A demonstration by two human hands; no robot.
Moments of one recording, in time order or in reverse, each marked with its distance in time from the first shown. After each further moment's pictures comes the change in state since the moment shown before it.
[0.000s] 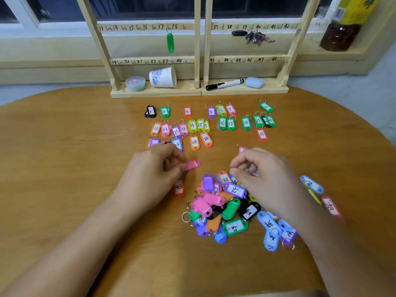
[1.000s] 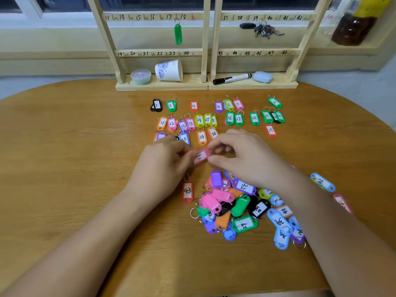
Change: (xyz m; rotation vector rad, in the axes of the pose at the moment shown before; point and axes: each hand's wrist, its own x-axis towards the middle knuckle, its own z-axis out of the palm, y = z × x) left_hand 0.012 -0.015 0.013 0.084 0.058 0.095; right_hand 0.055 -0.022 0.026 -0.082 -0.202 -0.173
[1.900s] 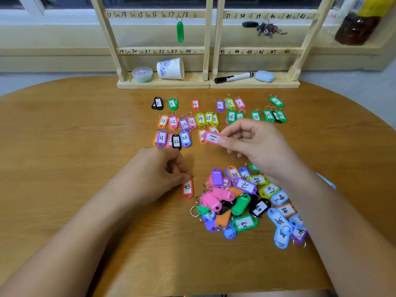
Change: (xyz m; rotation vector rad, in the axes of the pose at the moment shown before) left_hand -0.009 -0.004 -0.027 0.000 -0.339 -0.187; right_hand 0.000 0.010 -0.009 0.692 0.132 0.169
